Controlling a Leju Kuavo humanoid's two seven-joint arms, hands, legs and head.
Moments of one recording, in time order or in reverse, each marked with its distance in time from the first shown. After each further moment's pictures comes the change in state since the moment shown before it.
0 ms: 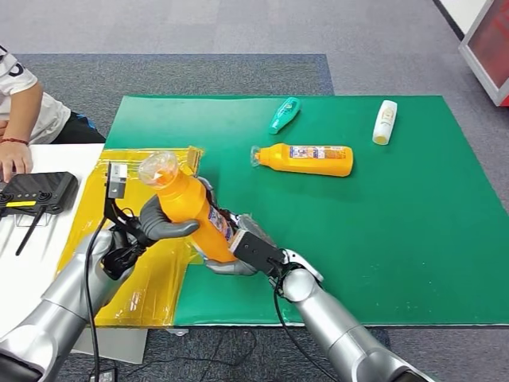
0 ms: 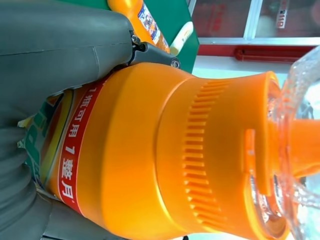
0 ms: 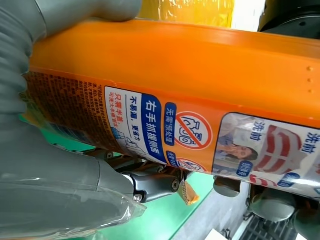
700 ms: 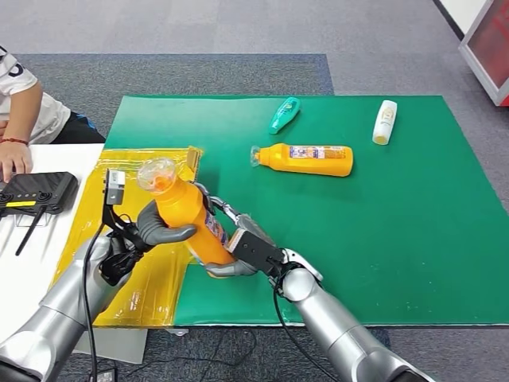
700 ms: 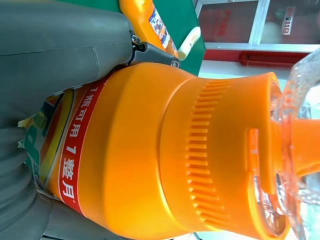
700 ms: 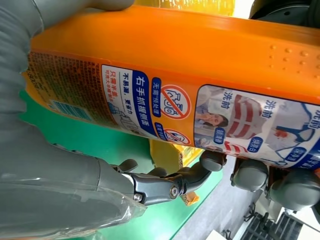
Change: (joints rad) left arm 0.032 0.005 0.021 0.000 -0.020 0.000 -0.012; right arm -0.002 0.000 0.000 0.000 0.000 0.000 0.008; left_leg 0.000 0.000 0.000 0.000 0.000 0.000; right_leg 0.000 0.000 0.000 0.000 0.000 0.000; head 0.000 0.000
